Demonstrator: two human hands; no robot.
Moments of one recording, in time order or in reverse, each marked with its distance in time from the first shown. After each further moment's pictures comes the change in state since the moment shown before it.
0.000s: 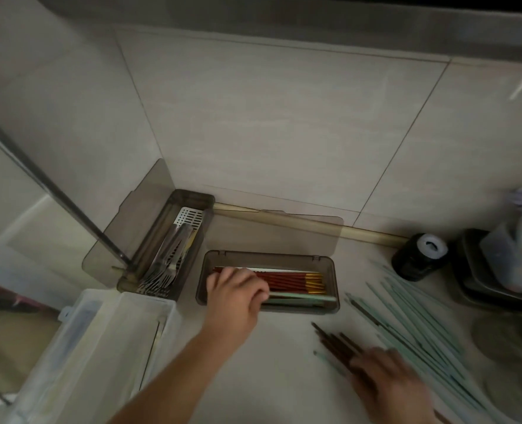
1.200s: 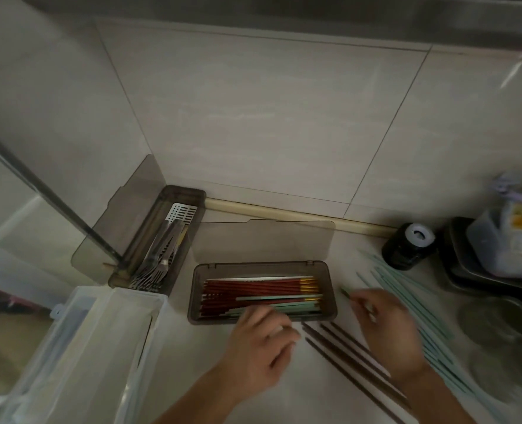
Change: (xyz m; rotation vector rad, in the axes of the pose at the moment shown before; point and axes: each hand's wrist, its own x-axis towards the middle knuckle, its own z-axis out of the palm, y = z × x) left_hand -0.057 0.034 0.035 -0.170 0.026 0.436; right_hand 0.062 0.015 -0.011 0.232 -0.020 0.254
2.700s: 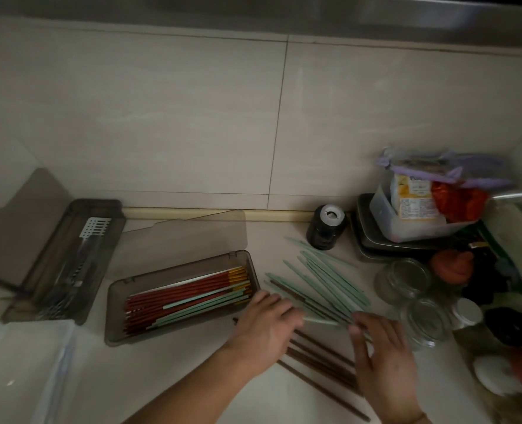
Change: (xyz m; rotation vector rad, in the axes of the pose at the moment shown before) left_hand 0.092 0.080 0.059 -0.038 -0.355 0.141; right_hand -0.096 0.059 -0.060 -0.183 0.264 0.181
